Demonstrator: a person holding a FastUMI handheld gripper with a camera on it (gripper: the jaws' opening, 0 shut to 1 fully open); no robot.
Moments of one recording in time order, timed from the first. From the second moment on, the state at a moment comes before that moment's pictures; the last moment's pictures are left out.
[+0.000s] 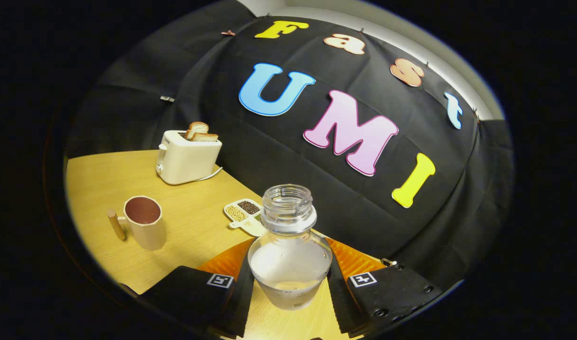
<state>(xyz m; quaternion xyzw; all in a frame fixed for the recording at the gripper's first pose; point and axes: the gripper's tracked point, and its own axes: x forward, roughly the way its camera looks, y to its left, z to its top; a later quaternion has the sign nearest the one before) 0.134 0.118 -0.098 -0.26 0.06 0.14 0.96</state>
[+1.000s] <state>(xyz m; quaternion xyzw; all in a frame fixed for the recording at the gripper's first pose) 0.121 0.225 -0.100 -0.45 0.00 0.16 0.88</state>
